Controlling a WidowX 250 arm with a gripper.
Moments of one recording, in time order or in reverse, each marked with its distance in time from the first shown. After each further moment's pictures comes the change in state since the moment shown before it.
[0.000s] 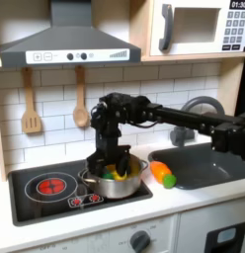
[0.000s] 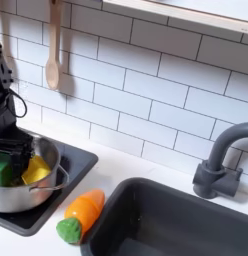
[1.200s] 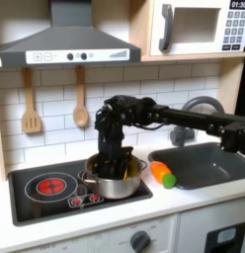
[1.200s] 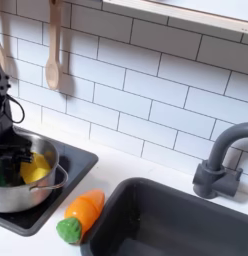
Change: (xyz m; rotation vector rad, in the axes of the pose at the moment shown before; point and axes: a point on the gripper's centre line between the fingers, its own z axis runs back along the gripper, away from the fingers) arm -0.006 -0.005 0.000 0.005 -0.031 0.049
